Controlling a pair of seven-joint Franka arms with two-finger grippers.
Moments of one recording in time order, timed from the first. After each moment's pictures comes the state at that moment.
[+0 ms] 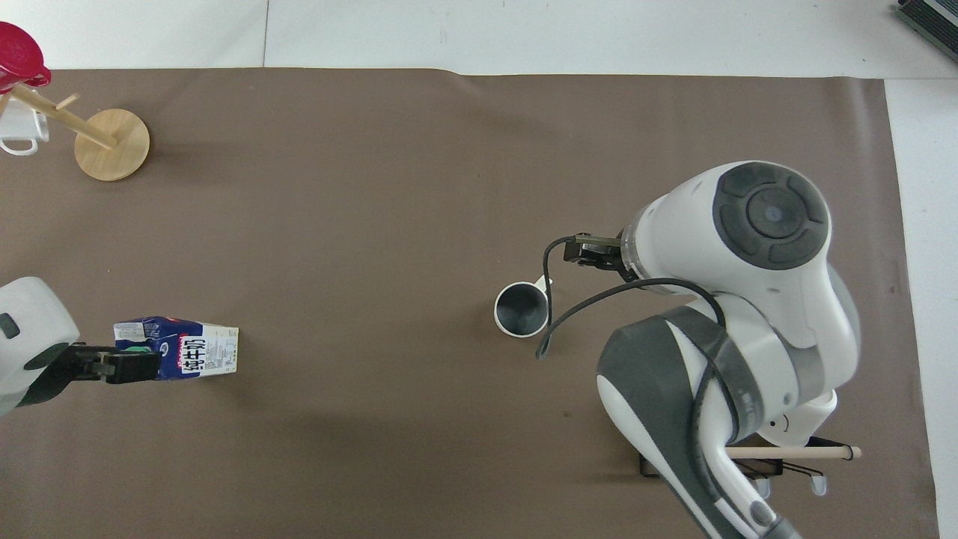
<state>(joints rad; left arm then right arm) -0.08 -0.44 0.03 -2.35 -0.01 2.00 0.14 0.31 0.01 -0.08 -1.81 -0.03 1.83 0.39</state>
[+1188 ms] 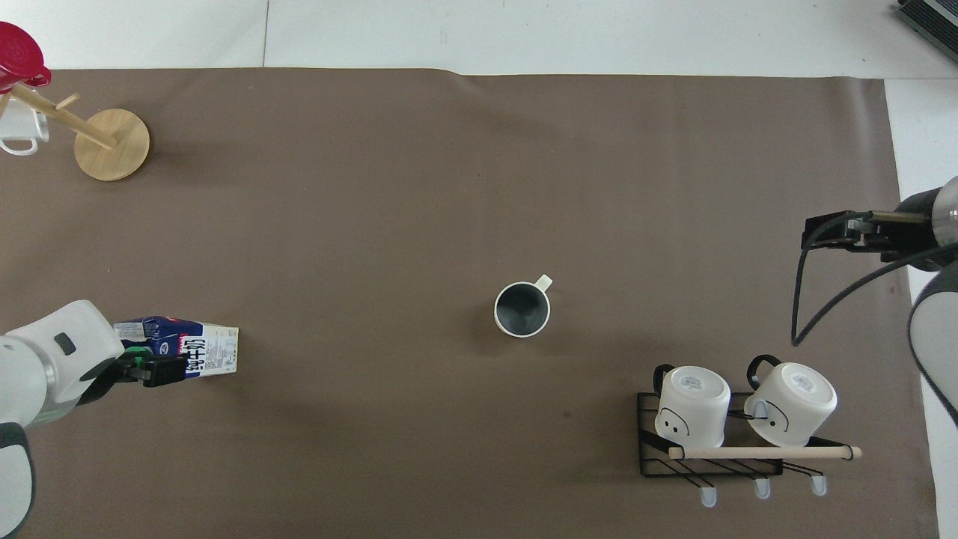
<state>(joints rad) -0.07 -0.43 0.04 -2.48 -0.01 2.17 0.17 0.05 -0.08 -0.08 -1.63 -0.03 1.66 0.14</state>
